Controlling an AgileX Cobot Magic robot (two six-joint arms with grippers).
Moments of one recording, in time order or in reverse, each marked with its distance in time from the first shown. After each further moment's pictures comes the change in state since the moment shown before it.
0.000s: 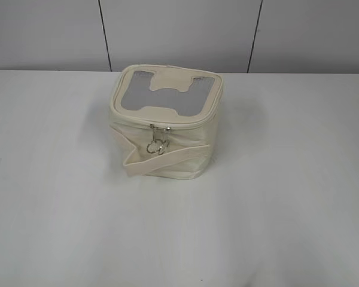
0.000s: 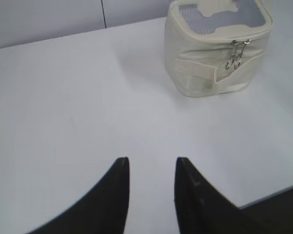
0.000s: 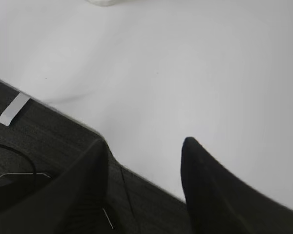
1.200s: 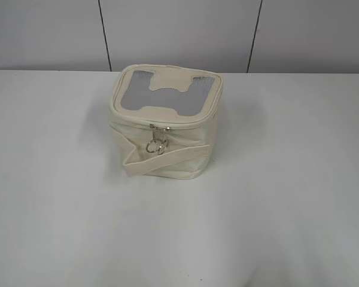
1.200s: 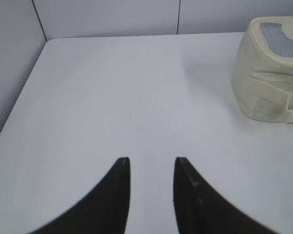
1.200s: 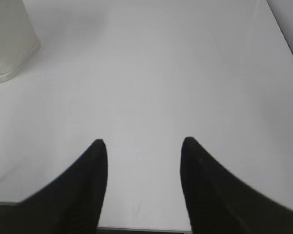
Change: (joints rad) left arm 0.314 -0.012 0.033 -0.027 -0.069 0.002; right arm -0.446 -0.120 0.039 -0.018 -0.107 0.001
